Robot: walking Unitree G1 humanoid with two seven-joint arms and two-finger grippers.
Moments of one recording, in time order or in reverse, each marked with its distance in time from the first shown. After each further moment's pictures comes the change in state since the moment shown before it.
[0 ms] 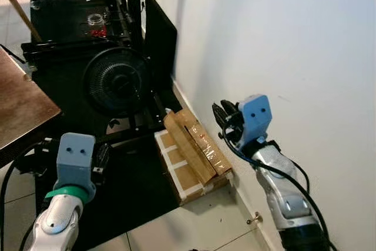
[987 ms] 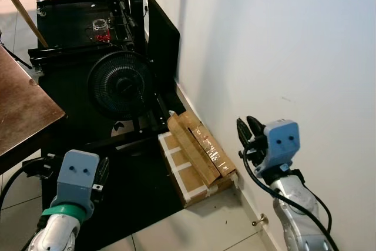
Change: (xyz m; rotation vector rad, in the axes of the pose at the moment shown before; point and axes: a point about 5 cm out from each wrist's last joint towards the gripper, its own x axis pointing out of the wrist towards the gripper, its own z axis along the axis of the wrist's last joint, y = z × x) left arm -0.026 -0.003 -0.014 0.092 -0.004 -0.051; right arm -0.059 -0.011 -0.008 -0.037 -0.015 -0.218
